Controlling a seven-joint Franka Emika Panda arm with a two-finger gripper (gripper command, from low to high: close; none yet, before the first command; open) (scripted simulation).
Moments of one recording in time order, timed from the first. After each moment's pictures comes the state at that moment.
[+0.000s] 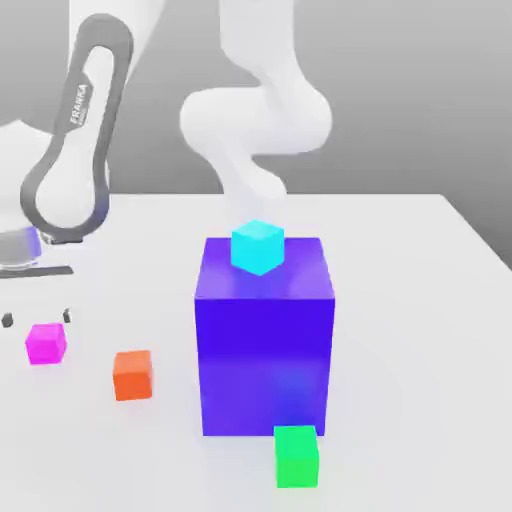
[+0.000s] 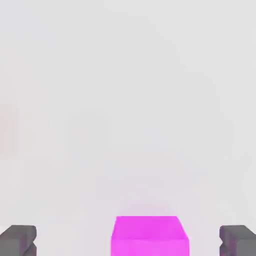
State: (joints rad) arm 0.01 0.19 -0.92 -2.70 0.48 2.77 -0.65
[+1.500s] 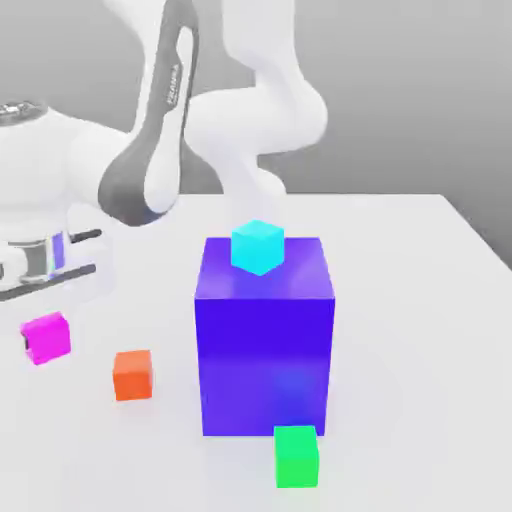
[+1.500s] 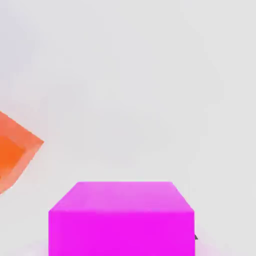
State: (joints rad) arm 0.45 0.03 -1.00 -2.60 -0.19 2.64 -0.56
